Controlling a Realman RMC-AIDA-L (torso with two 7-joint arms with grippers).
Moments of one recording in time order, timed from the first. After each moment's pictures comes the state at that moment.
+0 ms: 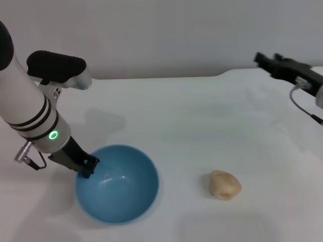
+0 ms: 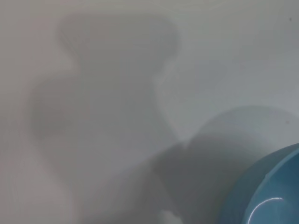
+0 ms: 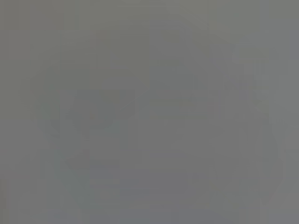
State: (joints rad) left arm -0.72 -2.06 -1.67 -1.01 2.70 -1.43 0.17; right arm 0.52 2.03 -1.28 -0.48 -0.89 -0.69 1.29
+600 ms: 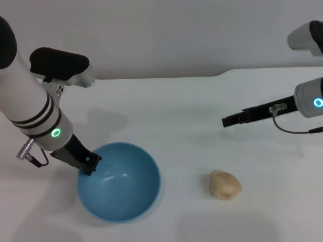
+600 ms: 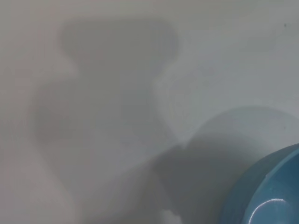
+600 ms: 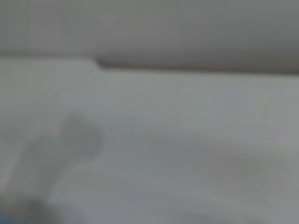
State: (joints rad) left arm -0.73 -2.06 -1.66 -1.01 2.70 -1.42 0.17; right arm 0.79 1.91 -1.22 -0.48 -2.04 -1.05 2.32
